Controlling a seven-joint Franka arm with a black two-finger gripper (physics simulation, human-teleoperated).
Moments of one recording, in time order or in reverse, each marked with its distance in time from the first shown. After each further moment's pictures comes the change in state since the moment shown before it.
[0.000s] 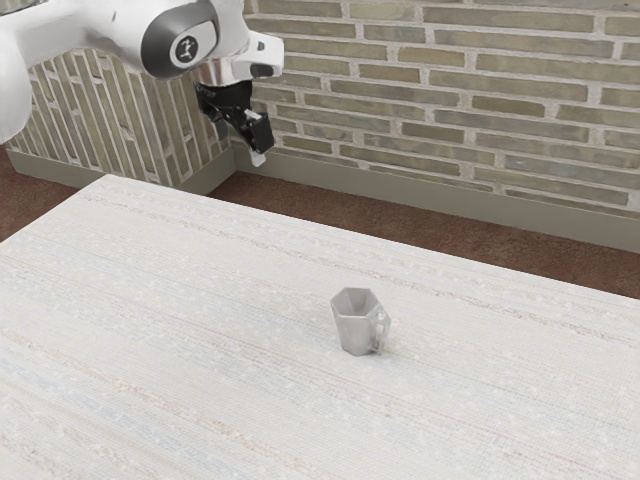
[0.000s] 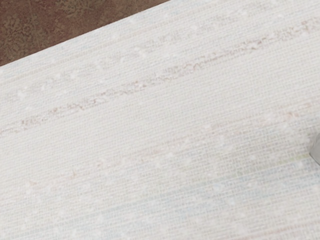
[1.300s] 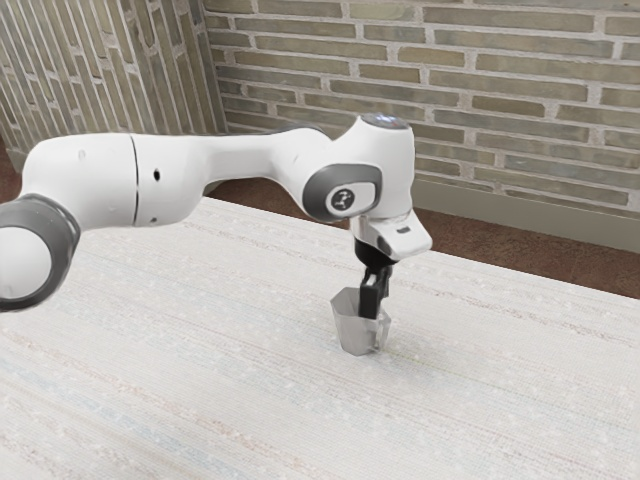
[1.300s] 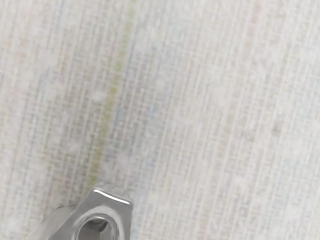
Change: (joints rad) arm -0.143 0.535 -0.306 0.095 0.183 -0.021 0.587
